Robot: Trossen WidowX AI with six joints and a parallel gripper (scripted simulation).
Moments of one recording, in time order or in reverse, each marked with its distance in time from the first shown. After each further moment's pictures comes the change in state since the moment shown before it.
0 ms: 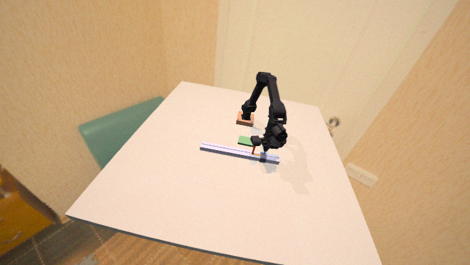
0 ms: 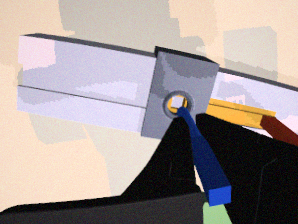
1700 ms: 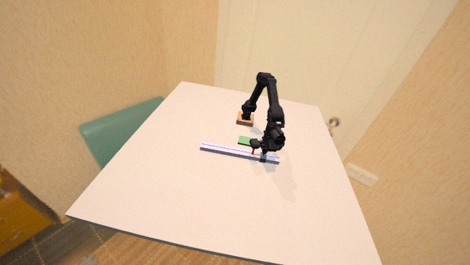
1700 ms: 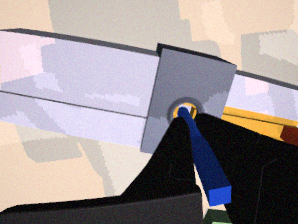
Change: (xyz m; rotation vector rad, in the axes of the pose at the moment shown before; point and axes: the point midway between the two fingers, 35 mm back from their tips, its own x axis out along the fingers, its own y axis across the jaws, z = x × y) arm 0.025 0.000 -0.006 -0.002 -0.001 0.000
